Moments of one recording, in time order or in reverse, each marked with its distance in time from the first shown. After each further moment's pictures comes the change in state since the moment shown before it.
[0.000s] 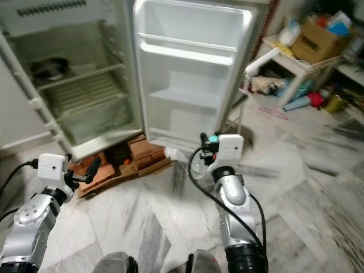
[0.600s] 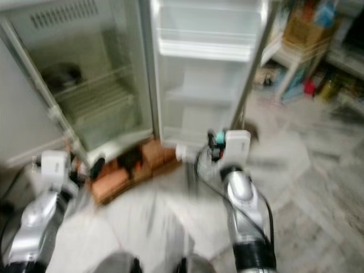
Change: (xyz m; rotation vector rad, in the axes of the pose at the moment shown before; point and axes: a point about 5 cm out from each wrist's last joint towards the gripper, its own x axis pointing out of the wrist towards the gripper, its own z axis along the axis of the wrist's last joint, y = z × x) left arm 0.001 0.003 0.002 -0.040 -0.039 0.037; right arm 0.007 -0.009 0.003 -0.008 -0.010 -0.024
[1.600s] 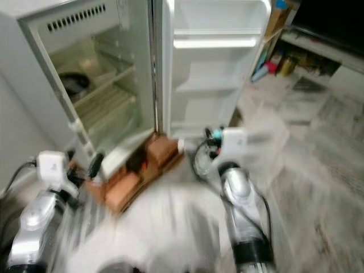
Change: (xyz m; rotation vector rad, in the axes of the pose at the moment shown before) left arm 0.000 -0.005 0.004 0.006 -0.056 -0.052; right arm 0.005 -0.002 0.001 -0.014 -0.015 -0.007
